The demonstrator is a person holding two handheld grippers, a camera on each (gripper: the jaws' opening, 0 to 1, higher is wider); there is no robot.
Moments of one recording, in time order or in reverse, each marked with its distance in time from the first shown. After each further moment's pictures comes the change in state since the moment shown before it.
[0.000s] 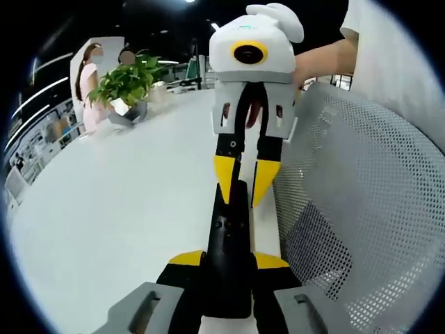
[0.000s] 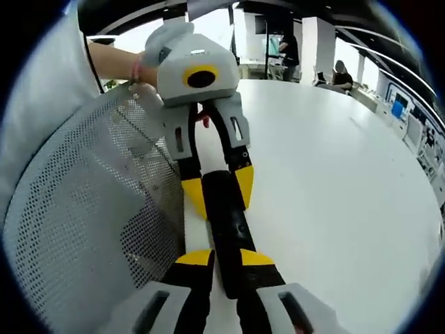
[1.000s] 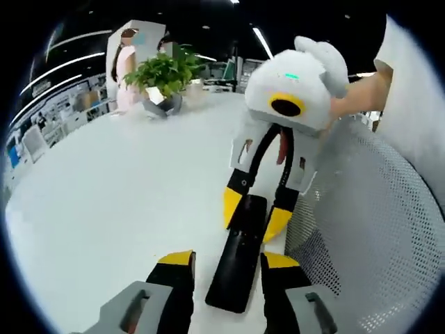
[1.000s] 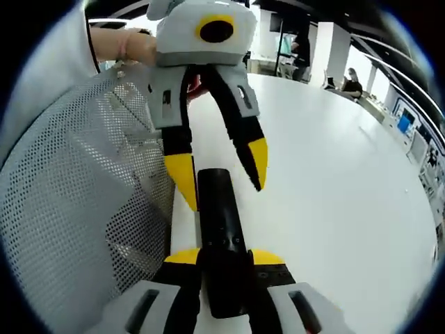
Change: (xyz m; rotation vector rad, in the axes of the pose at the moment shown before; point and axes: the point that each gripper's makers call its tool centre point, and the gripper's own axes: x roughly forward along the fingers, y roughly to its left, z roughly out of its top) left arm -0.038 0.025 0.016 -0.270 -0.057 0.177; right arm 0.023 -0.006 0.003 -0.084 0.043 0.000
